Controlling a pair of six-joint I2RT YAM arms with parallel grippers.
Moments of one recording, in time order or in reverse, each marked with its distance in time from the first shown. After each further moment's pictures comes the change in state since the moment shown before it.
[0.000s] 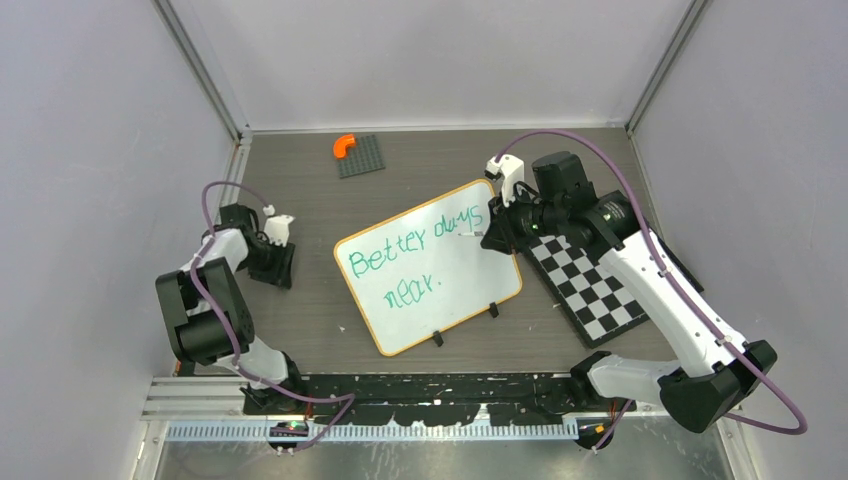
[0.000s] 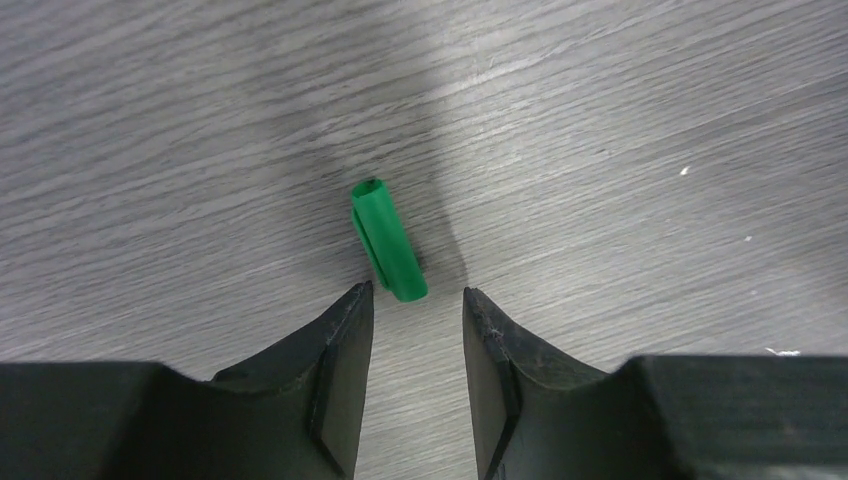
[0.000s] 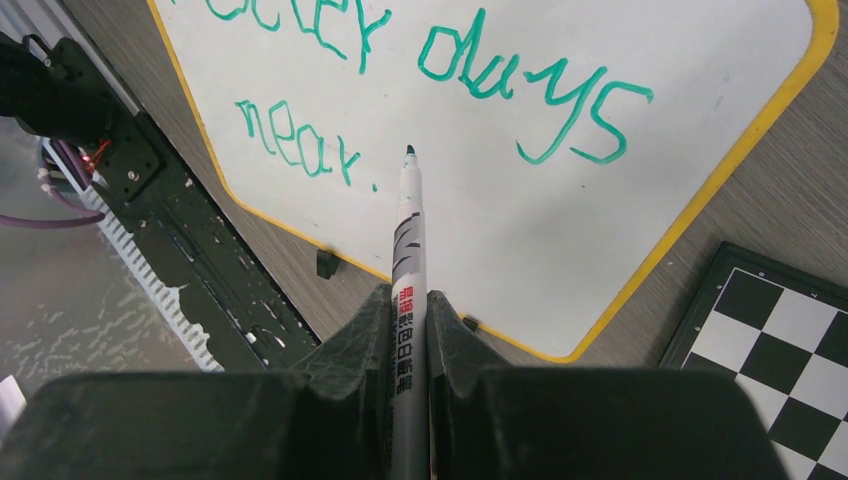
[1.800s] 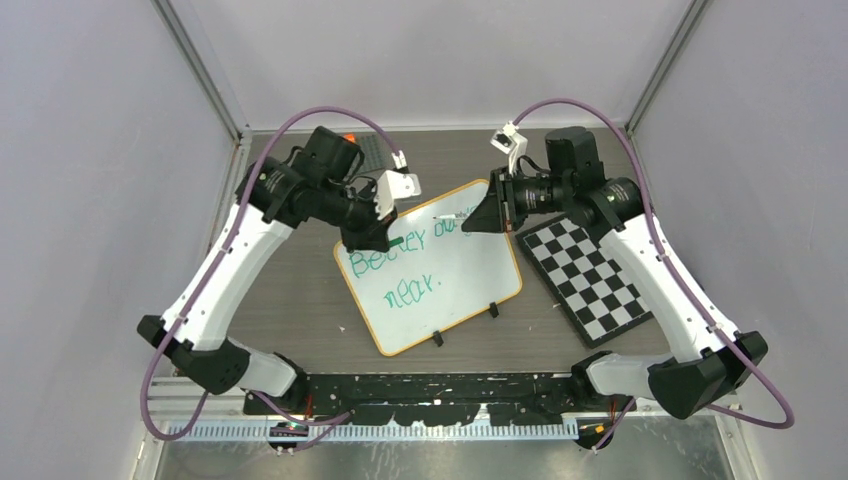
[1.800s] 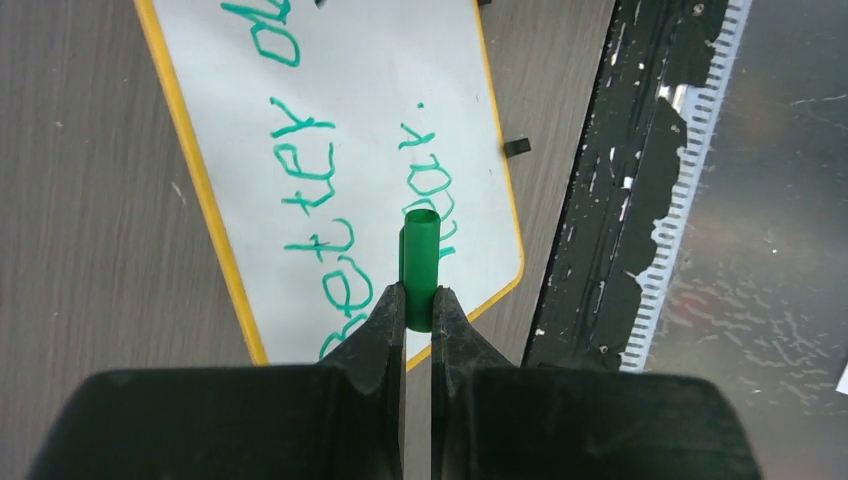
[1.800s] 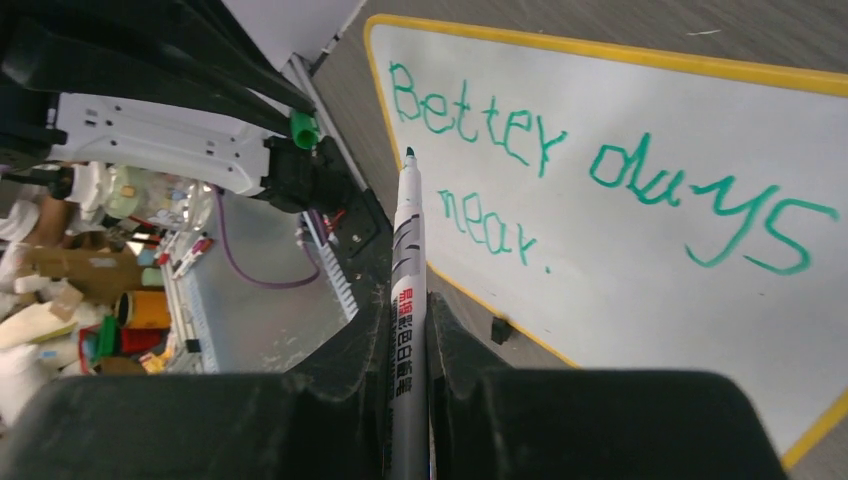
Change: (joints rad) left arm -0.924 -0.155 0.905 -0.708 0.194 0.011; right arm -0.092 0.073 0.103 0.101 -0.369 0.271
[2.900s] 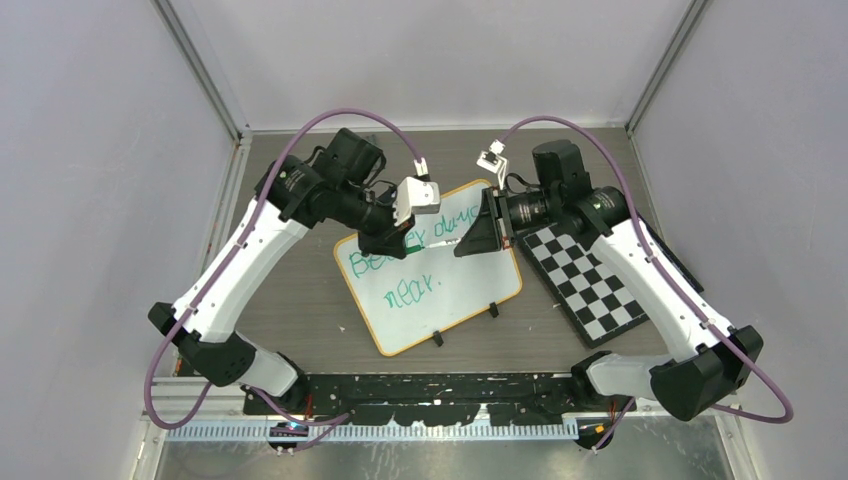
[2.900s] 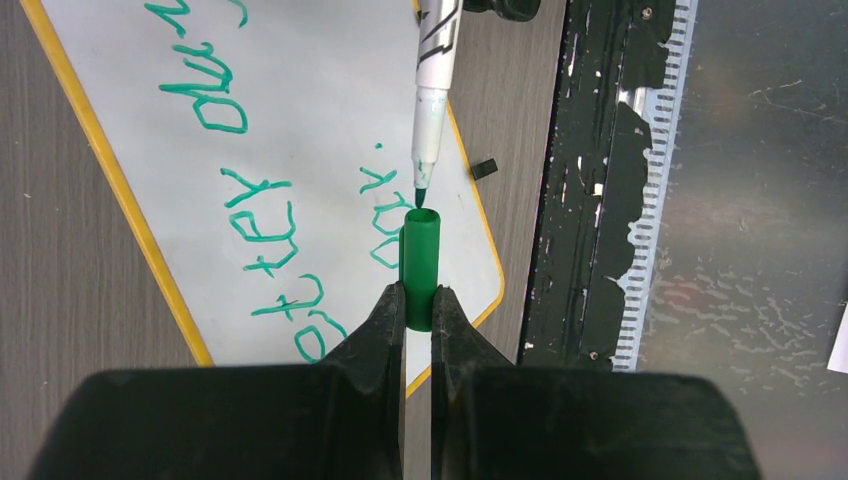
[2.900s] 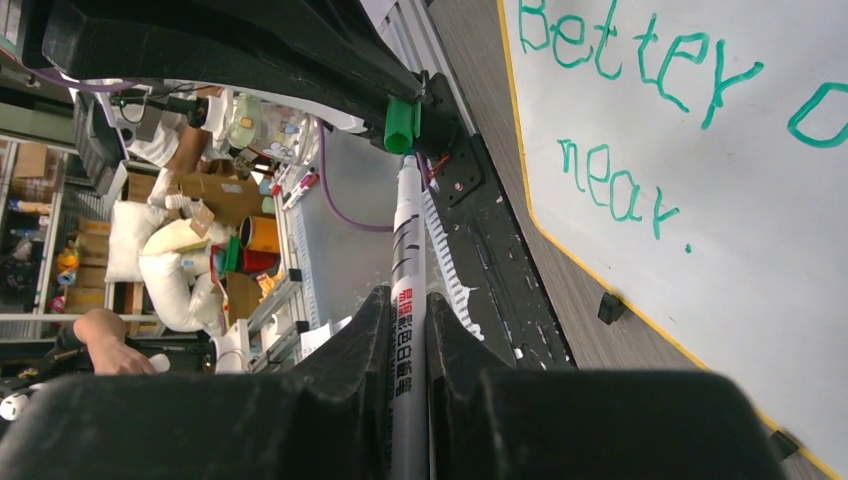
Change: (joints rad) left arm -0.098 0.071 0.048 0.005 0.047 -0.008; right arm 0.035 -0.012 -0.122 0.085 -0.254 0.109
